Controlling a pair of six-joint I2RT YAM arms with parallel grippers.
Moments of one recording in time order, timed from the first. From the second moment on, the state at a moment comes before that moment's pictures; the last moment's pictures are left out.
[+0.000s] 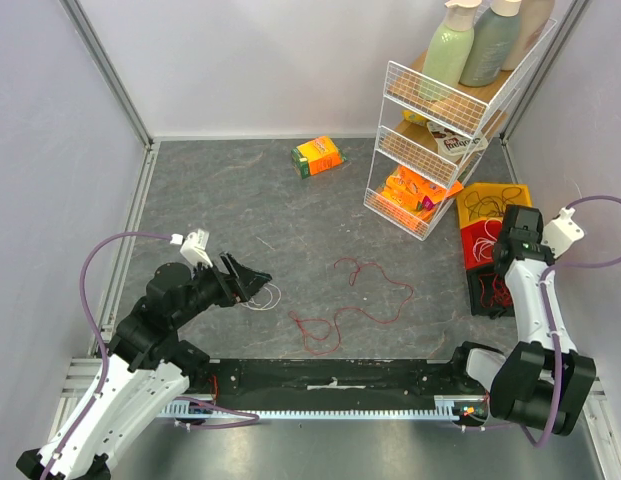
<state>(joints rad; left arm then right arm) -0.53 0.41 0.61 -0.57 0.14 -0.79 -0.28 1.10 0.79 -0.66 0.73 0.64</state>
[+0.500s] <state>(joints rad) -0.53 0.49 0.59 -0.52 0.18 -0.79 0.02 0.95 0.85 -0.66 0.73 0.60</state>
